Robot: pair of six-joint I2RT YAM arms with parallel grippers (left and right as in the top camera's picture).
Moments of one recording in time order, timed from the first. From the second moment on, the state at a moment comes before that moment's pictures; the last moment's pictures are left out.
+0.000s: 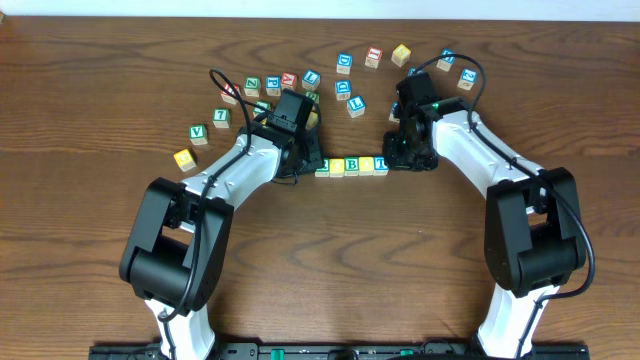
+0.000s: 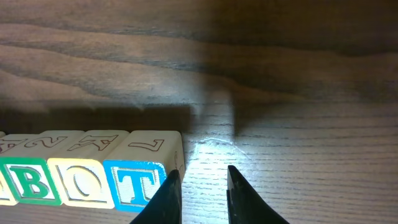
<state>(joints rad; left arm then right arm) -0.41 1.94 1.23 -0.47 0.18 -0.58 0.29 2.01 1.40 -0.78 -0.13 0.33</state>
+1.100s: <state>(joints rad) -0.27 1.89 1.28 -0.71 0.15 -0.52 0.18 1.95 1.40 -0.92 -0.12 0.33</state>
